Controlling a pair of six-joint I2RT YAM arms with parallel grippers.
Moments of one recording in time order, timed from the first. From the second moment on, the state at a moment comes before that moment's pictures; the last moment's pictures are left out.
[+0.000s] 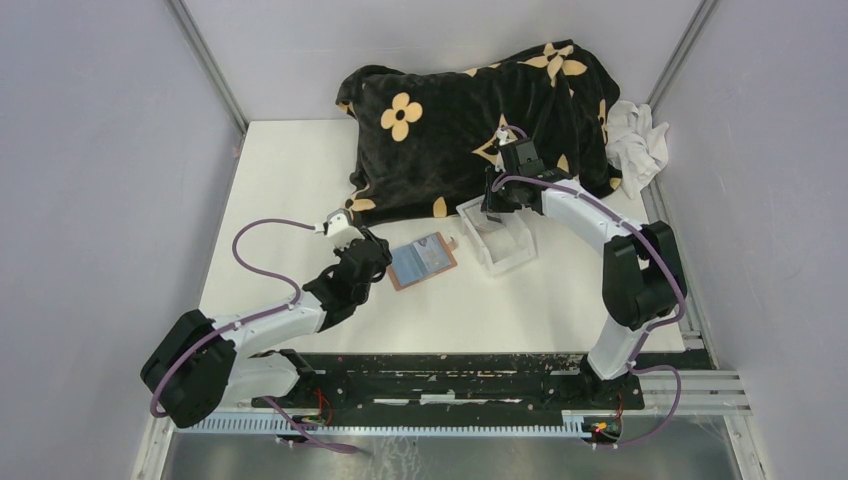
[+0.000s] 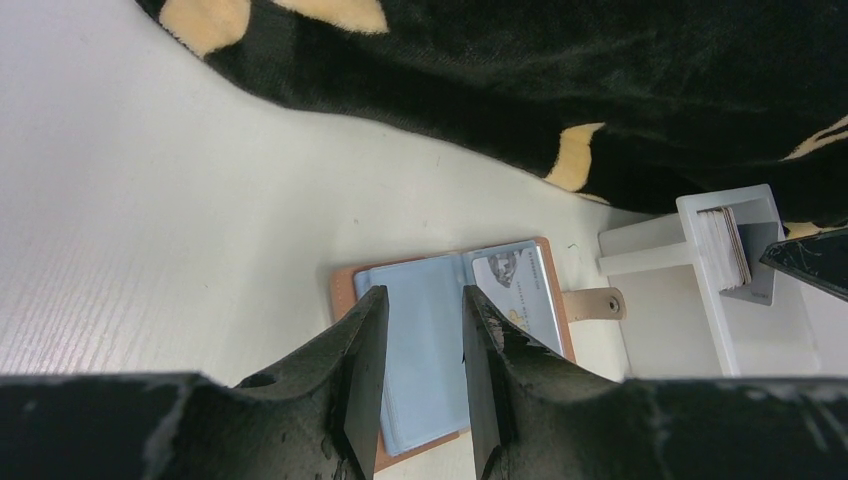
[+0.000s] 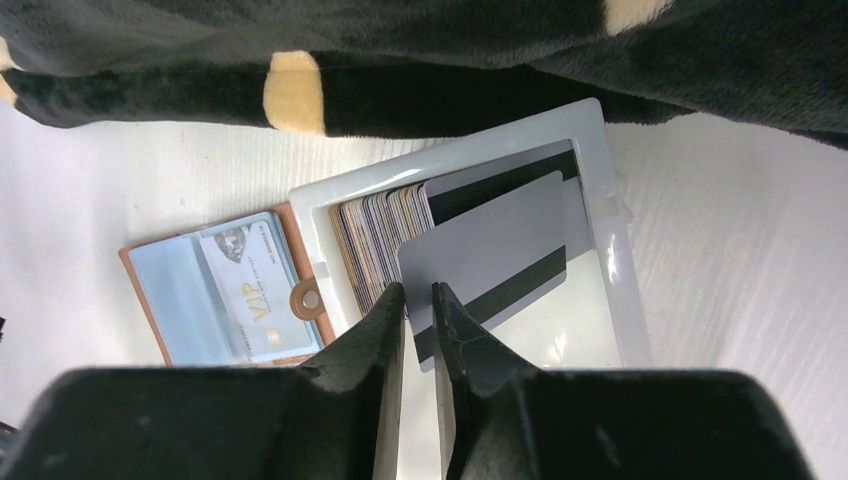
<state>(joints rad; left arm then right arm) -0.73 1.18 0.46 0.22 -0.64 -0.88 0.40 1.77 1.32 -0.41 -0.10 0.37</state>
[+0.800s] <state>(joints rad) -0.73 1.15 0.46 0.24 -0.62 -0.88 0.47 1.68 1.34 -0.56 0.16 0.29</state>
